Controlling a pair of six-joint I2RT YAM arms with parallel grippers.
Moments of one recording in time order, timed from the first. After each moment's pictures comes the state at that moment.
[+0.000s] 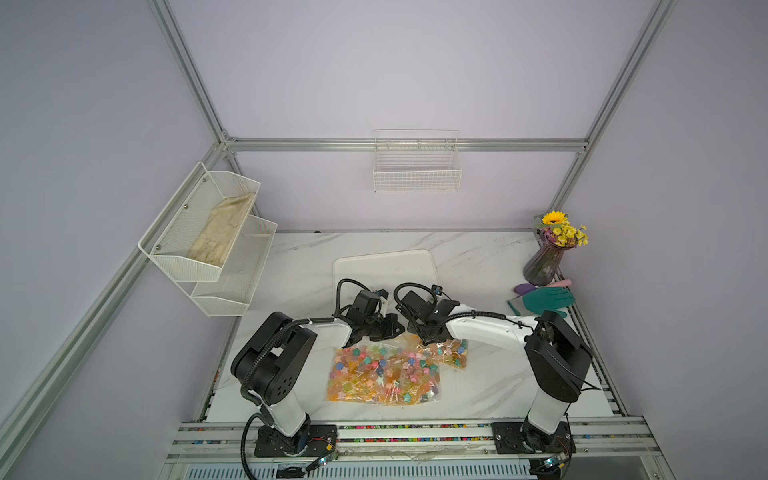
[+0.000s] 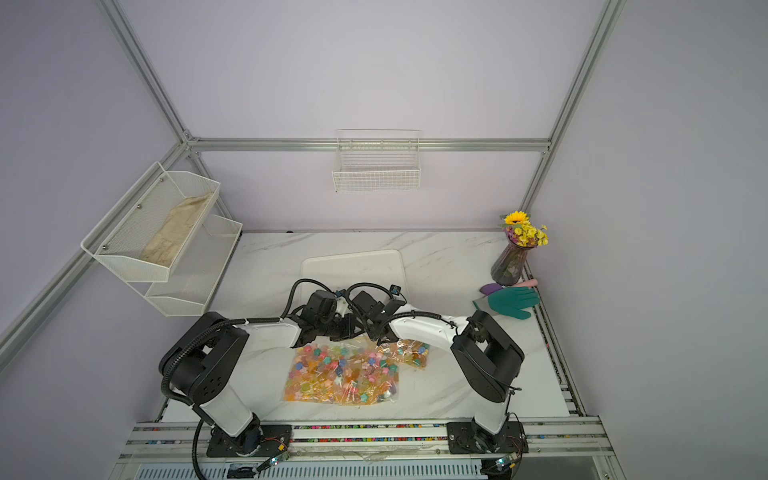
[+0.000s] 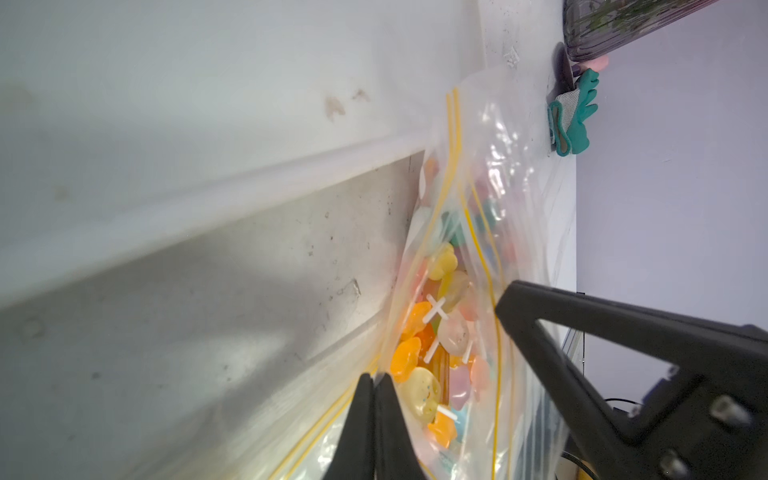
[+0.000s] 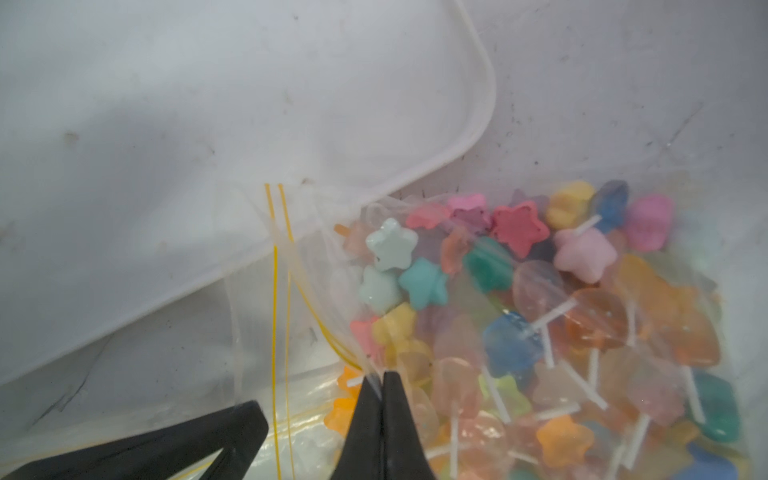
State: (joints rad) left arm -0.54 1.70 0.75 0.14 0.50 -0.70; right arm 0.86 1.75 1.19 -0.62 0.41 1.14
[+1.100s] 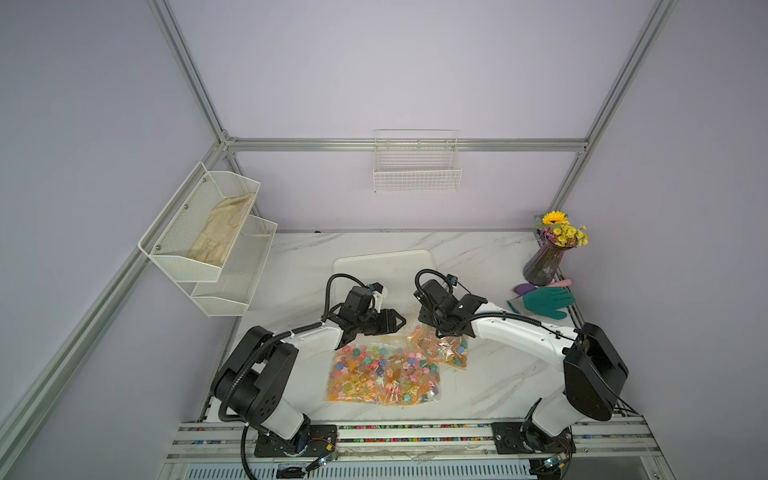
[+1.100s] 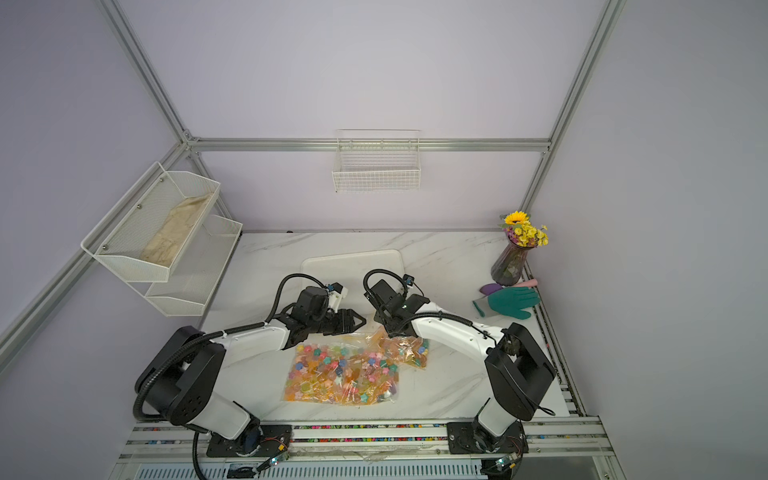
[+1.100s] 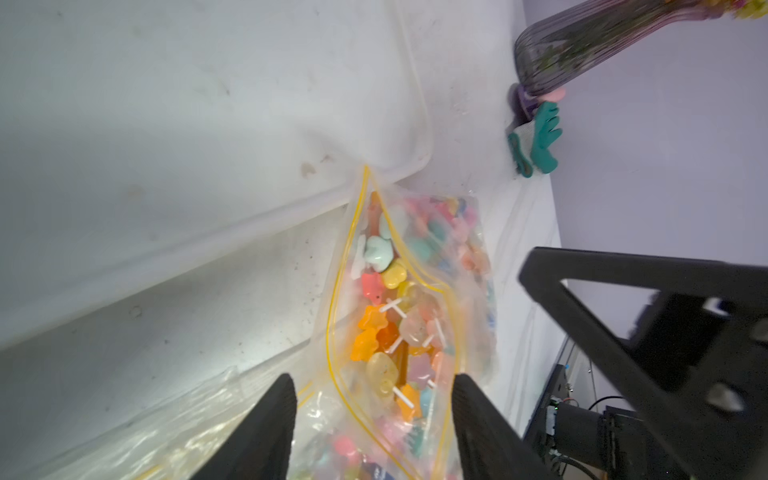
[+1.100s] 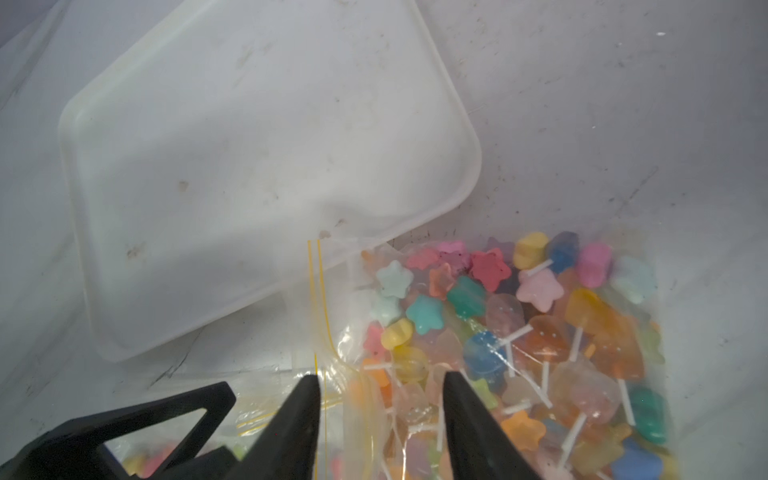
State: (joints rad) left arm -0.52 1.48 0.73 0.07 0.44 -0.63; right arm 0.77 1.60 1.14 -0.56 0.31 1.02
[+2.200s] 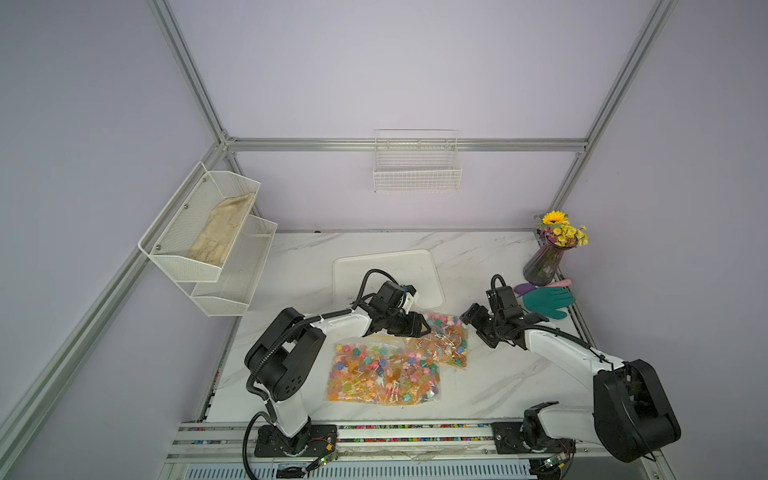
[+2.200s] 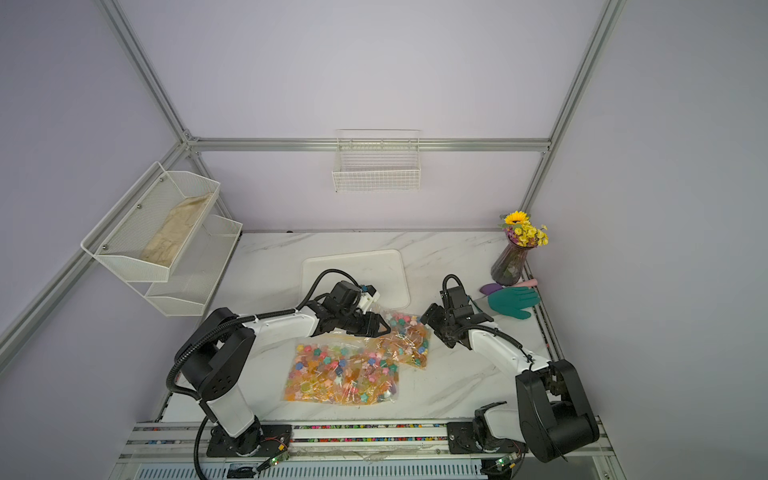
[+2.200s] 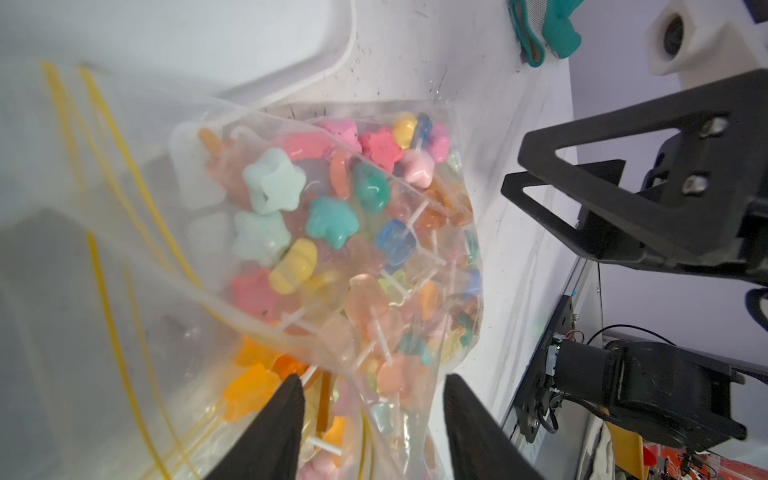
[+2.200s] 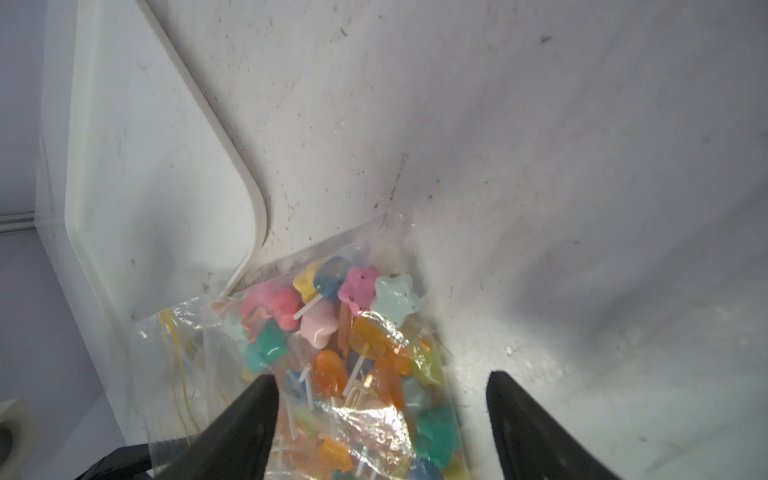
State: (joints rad) left arm -0.68 1.76 1.01 -0.14 0.49 -0.56; right arm 0.27 1.30 0.66 -0.33 -0.15 0.99
